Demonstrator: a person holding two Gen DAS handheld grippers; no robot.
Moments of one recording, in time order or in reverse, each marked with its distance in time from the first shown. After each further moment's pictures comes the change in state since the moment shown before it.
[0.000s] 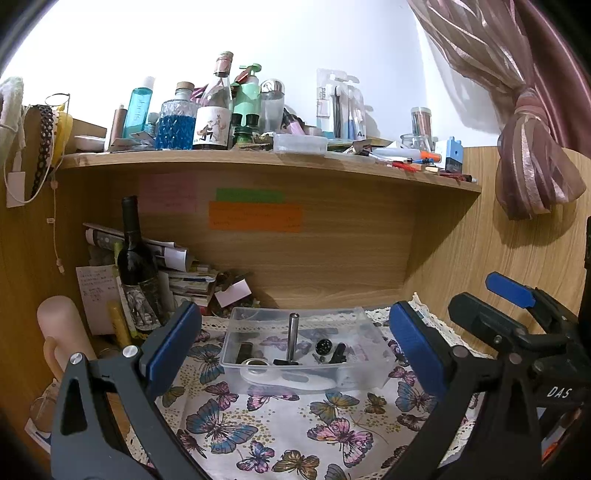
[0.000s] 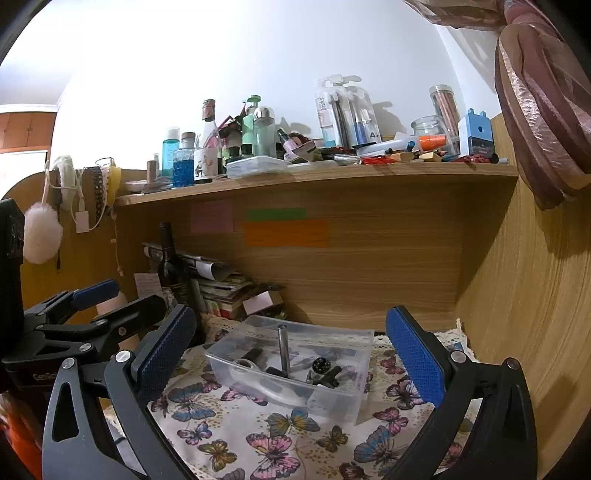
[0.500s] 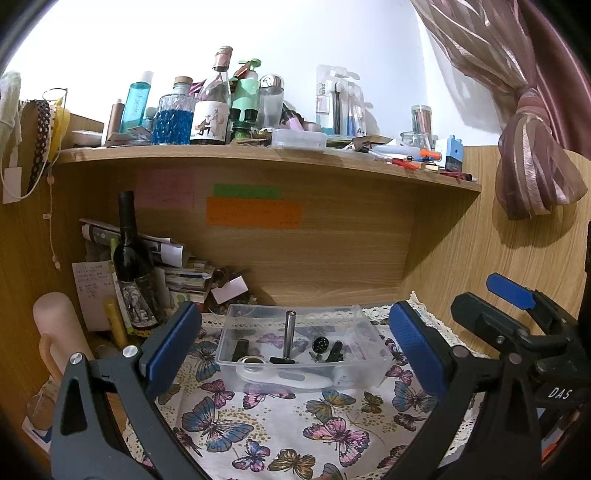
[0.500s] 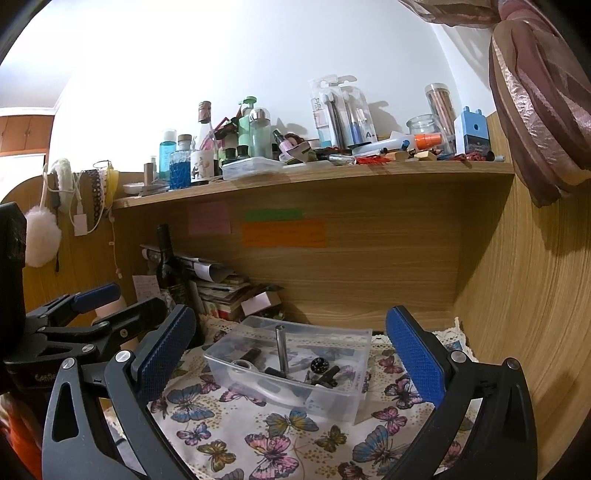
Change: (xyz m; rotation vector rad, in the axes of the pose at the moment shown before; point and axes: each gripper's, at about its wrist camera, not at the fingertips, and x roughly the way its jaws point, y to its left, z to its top) left arm 0.004 0.002 0.001 -0.013 0.015 -0.015; right arm -0.001 -0.003 0.000 0.003 -0.001 -0.004
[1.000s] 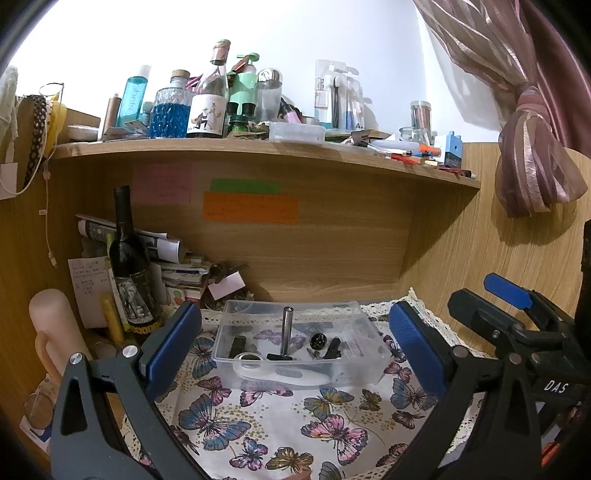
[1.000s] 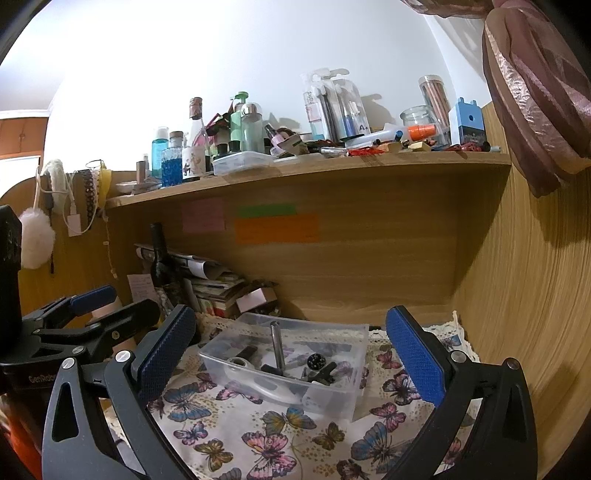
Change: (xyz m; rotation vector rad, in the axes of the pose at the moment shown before) left arm 0.005 0.005 0.000 -0.003 0.021 -0.015; right arm 0.004 0.002 -0.002 0.027 0.018 -0.033
